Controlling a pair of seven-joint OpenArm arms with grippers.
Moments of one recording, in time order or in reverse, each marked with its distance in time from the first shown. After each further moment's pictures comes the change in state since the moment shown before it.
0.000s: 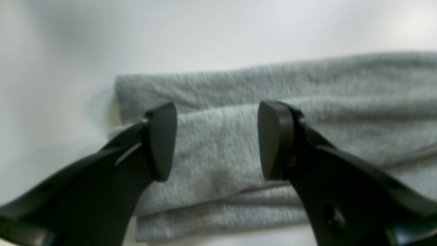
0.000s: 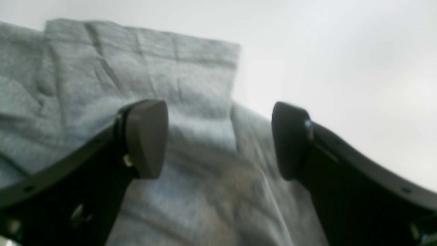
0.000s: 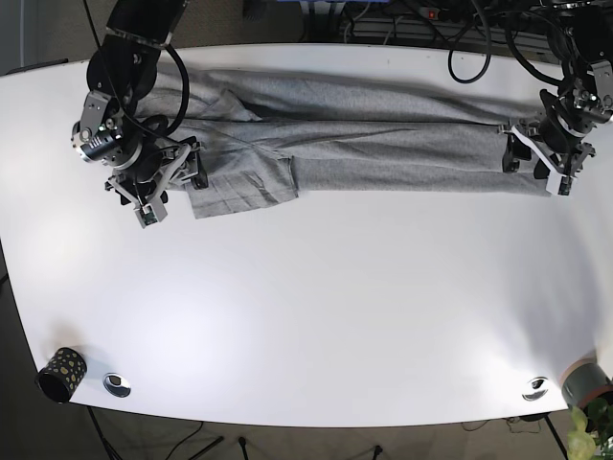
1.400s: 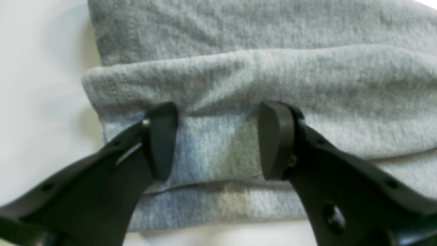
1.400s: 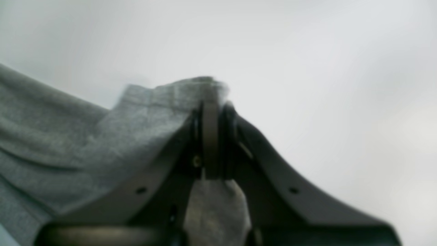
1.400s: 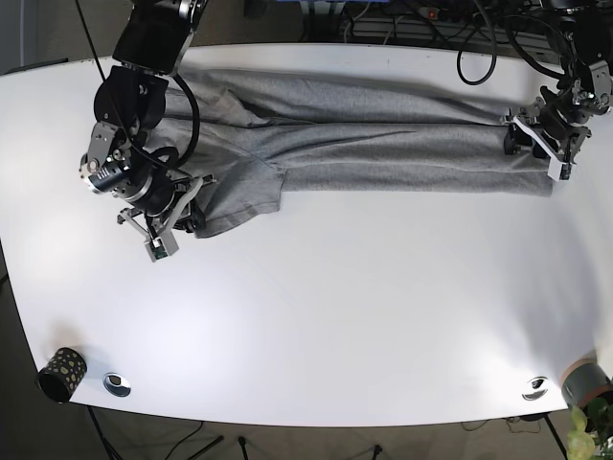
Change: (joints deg) left arm -0.6 -0.2 0.3 -11.2 0.4 -0.3 -2.1; right arm 4.6 -1.8 -1.6 -0.3 0.9 -0.2 0.1
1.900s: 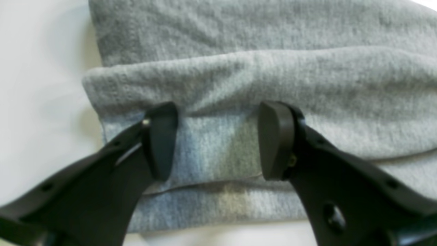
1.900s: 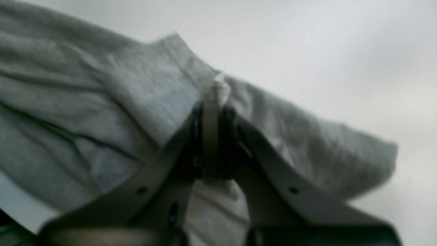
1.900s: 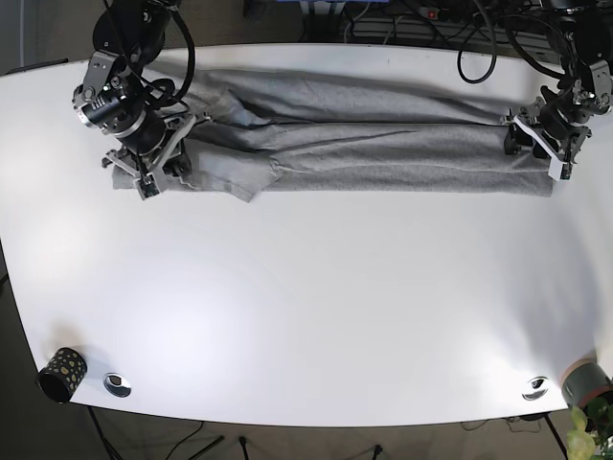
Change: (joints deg) left arm -0.1 0.0 -0.1 -0.2 0.0 -0.1 0.0; right arm -15.7 -1.3 3.4 14.9 -0.3 0.2 -0.3
